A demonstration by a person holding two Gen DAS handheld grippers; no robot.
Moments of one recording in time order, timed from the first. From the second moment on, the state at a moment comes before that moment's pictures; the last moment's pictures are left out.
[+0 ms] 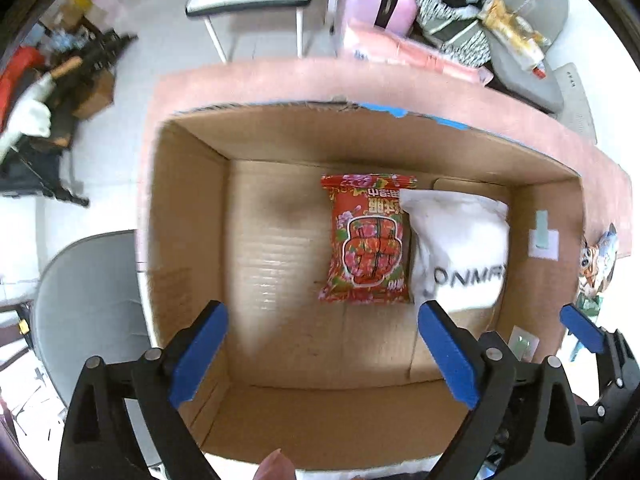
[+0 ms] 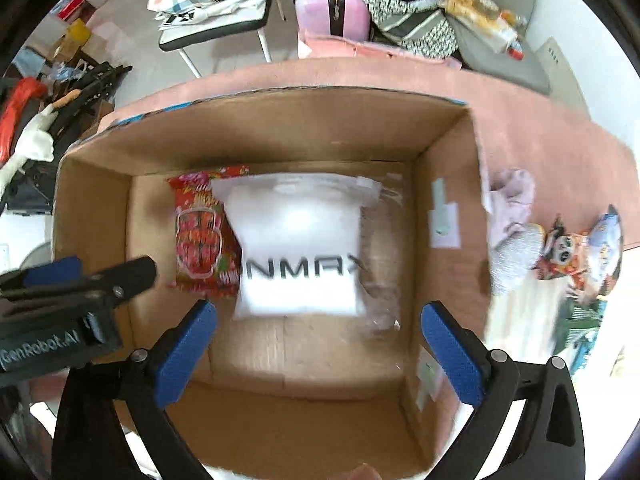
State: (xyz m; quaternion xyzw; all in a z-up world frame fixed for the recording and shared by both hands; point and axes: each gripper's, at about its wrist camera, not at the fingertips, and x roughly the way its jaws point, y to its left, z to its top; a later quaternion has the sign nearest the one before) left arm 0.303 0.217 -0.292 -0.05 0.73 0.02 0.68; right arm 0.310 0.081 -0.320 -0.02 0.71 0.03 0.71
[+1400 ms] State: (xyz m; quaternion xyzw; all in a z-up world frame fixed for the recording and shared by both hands) left arm 0.303 -0.089 -0.239 0.27 0.57 -0.11 0.77; right arm 0.193 -0.283 -0.260 0.30 0.62 -0.15 0.71
